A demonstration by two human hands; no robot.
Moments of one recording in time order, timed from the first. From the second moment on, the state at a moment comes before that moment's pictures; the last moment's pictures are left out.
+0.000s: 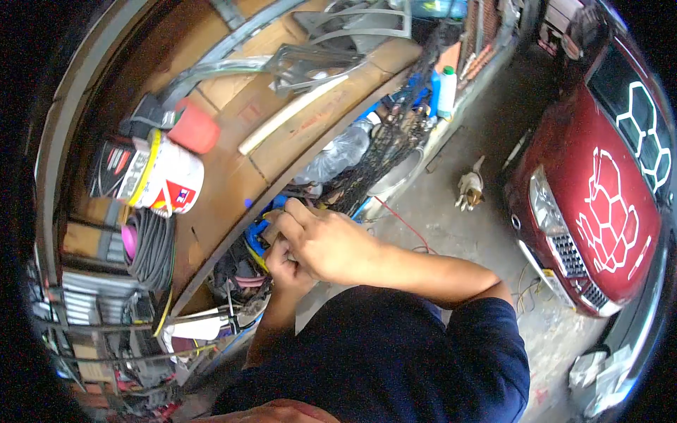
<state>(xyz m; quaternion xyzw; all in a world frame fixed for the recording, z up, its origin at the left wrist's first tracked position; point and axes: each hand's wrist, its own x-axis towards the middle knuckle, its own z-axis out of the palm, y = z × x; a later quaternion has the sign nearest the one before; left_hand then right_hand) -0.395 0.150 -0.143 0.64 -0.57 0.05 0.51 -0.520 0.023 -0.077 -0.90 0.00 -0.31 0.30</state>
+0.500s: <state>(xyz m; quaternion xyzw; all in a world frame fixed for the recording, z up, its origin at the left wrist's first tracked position) -0.425 0.044 -0.156 0.60 -0.40 -0.26 0.65 -0.576 -0.032 -0.209 -0.72 0.12 -0.22 0.65</state>
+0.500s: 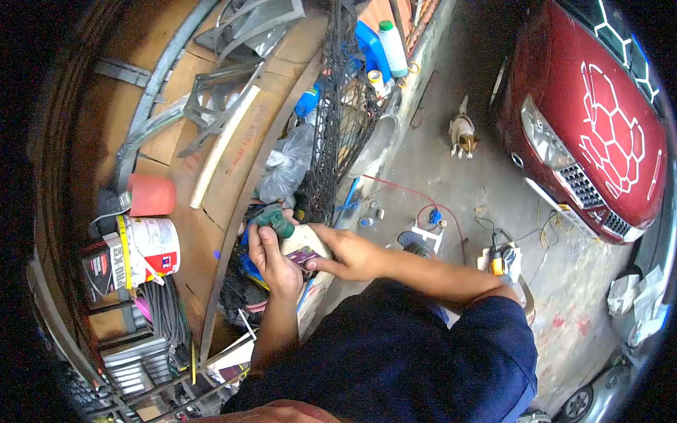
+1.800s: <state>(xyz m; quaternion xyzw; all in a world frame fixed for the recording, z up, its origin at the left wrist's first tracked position) -0.301 0.097 -0.137 0.80 -0.47 0.29 0.24 -0.524 -0.171 -0.207 -0.85 0.42 -0.21 0.24</state>
